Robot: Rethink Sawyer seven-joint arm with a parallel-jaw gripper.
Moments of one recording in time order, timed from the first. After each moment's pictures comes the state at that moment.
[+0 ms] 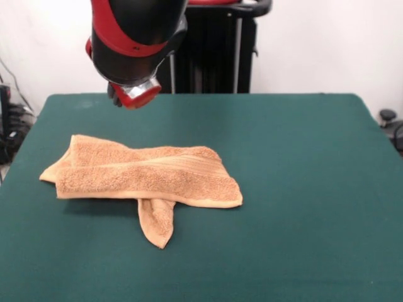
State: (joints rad) arm 0.00 -0.13 -0.79 0.97 0.31 1.32 2.08
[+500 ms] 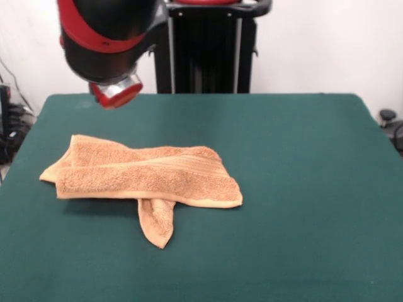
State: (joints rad) arm -0.08 -0.07 -0.84 0.74 0.34 1.50 2.09
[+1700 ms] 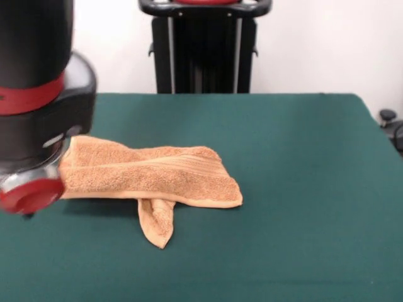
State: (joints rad) arm -0.30 0.14 -0.91 0.26 0.63 1.30 2.34
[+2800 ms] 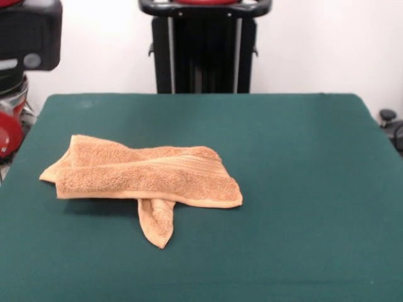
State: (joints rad) arm -0.23 -0.08 -0.71 0.56 0.54 1.11 2.34
